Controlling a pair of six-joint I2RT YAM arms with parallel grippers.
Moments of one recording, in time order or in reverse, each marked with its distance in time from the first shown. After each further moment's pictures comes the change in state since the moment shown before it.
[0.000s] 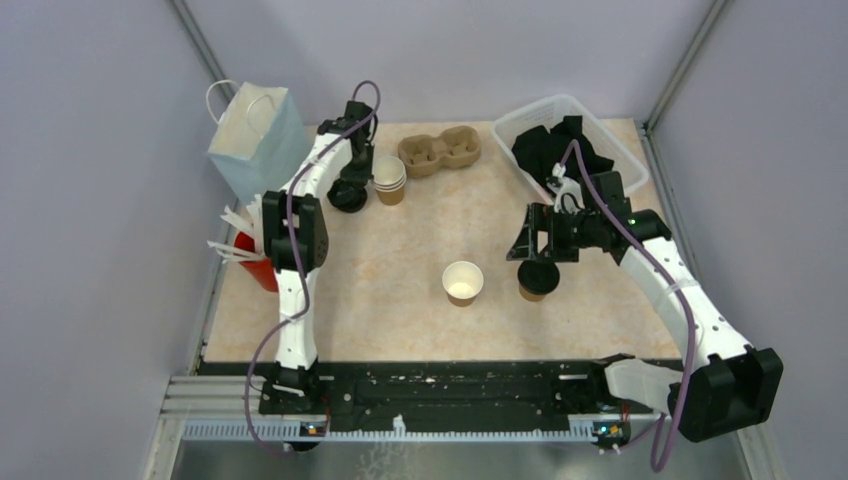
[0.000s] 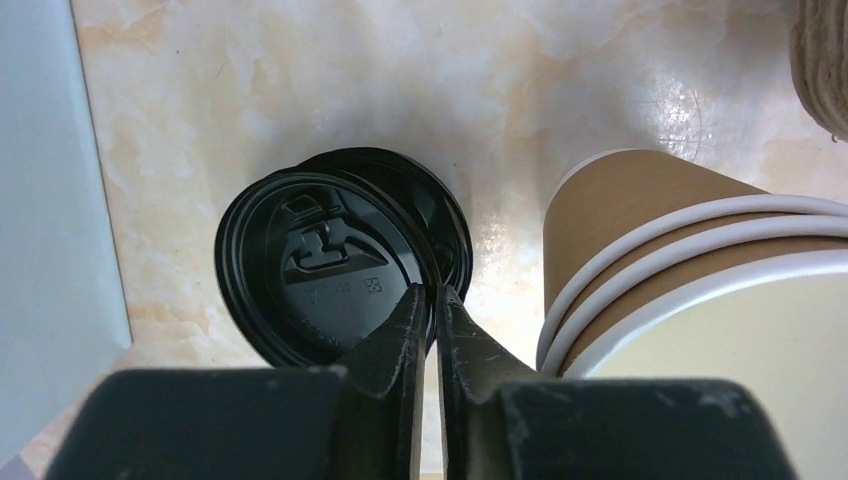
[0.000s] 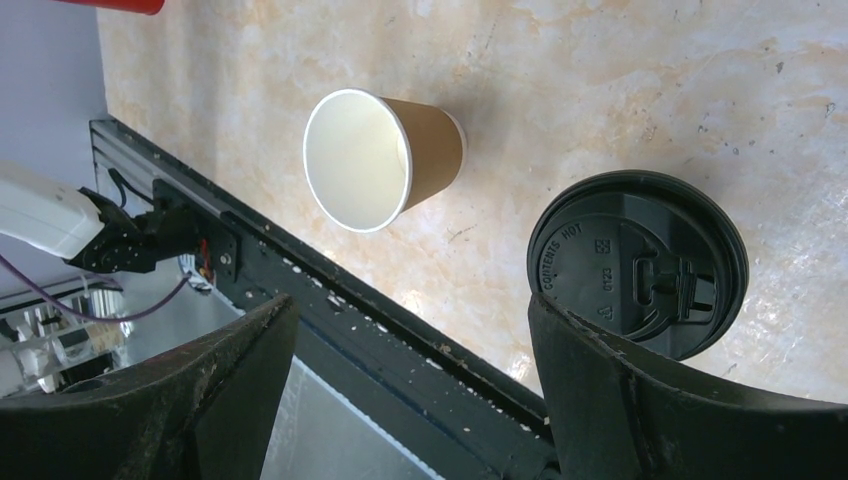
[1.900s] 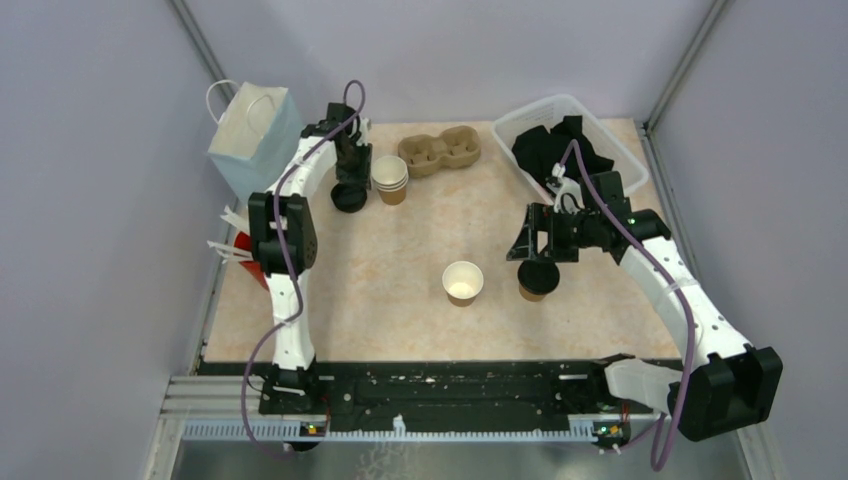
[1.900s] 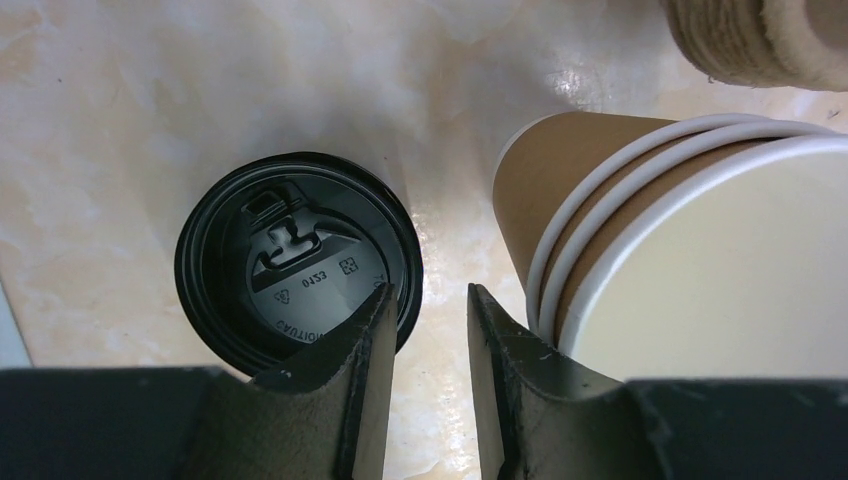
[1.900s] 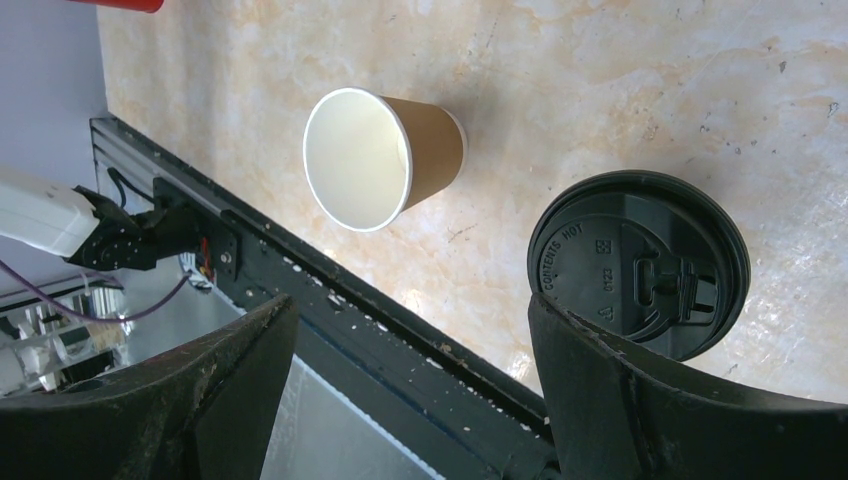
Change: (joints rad) left arm 0.066 -0.068 -0.108 0.093 0.277 0.056; right arm -0.002 0.003 0.000 0.001 -0.004 -0.003
